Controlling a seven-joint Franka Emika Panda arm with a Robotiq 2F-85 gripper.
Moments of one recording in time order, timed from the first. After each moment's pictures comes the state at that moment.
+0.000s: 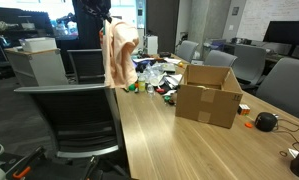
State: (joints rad) arm -0.12 -0.53 0.13 -2.32 -0.48 2.16 0.18
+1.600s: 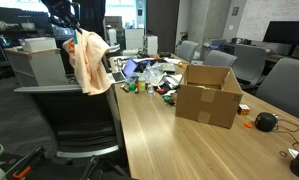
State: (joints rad) arm 0.11 -0.47 0.19 -2.31 -0.43 2.05 -0.01
